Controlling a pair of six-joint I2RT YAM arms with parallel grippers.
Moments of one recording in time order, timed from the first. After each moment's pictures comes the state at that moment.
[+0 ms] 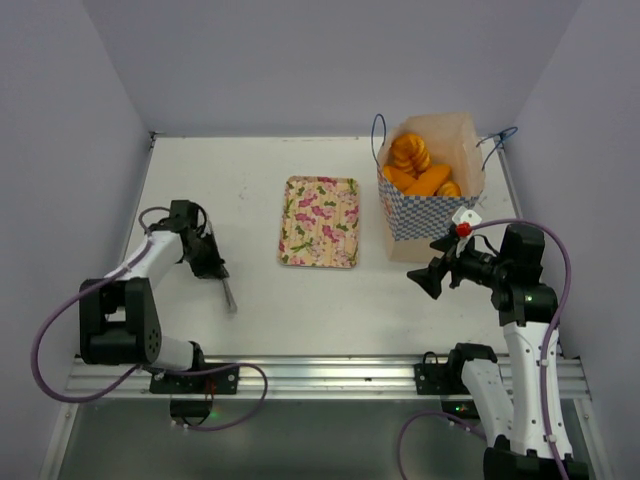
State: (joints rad) left arm 0.03 1.46 0.82 -0.70 0.17 -0.40; right arm -0.11 0.68 0.83 -0.76 -0.91 -0.44
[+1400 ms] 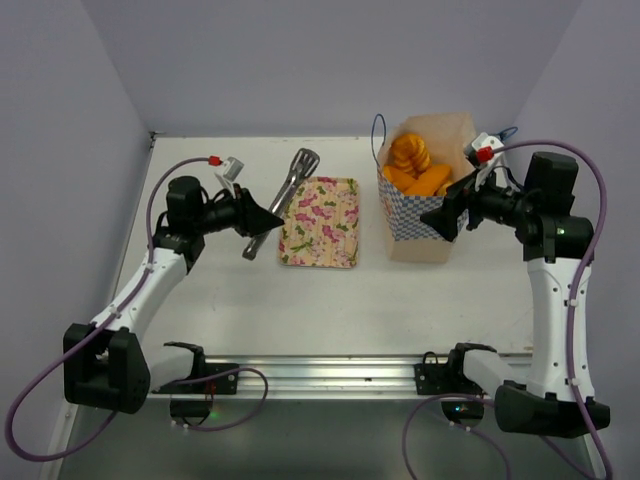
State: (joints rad) left arm -0.16 1.19 0.82 0.05 0.90 -0.38; right arm -0.11 1.06 1.42 -0.94 -0.85 -0.42
